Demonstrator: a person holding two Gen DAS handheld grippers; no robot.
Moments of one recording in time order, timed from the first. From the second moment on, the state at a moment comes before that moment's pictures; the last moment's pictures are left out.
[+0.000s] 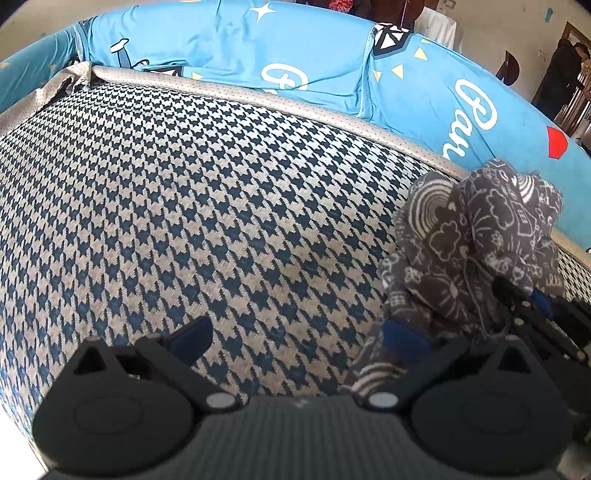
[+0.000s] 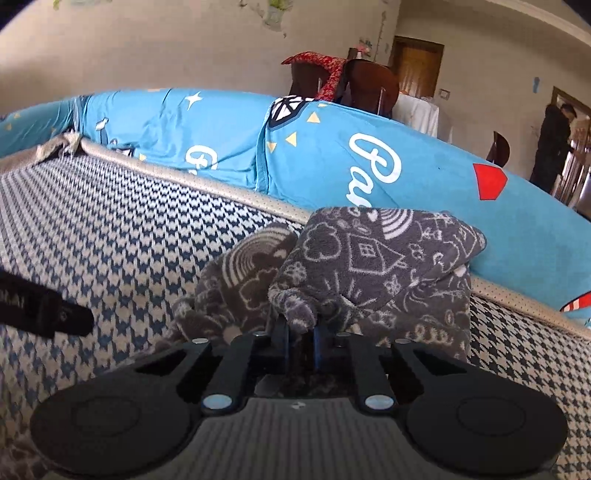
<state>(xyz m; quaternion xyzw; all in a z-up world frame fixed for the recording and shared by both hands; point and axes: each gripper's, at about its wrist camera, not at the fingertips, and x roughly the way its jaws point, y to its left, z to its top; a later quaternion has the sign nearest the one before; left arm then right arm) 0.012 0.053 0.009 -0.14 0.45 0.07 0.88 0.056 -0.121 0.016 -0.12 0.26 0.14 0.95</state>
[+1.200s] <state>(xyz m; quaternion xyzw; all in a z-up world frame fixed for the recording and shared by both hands) 0.019 0.048 0.033 -0.13 0.40 0.10 0.90 0.027 -0.156 0.058 -0.02 0.29 0.18 0.94</state>
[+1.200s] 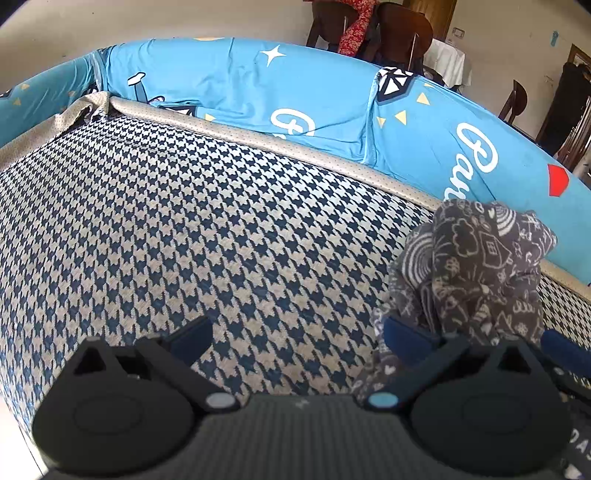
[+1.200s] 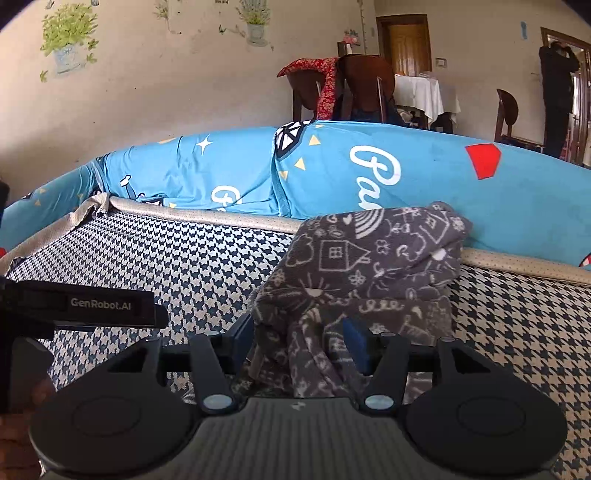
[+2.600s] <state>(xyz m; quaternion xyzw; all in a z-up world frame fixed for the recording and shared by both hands) 0.070 -0.007 0.009 -0.14 0.41 0.11 0.89 0.111 -0.245 0.047 0.12 0.29 0.11 0.94</state>
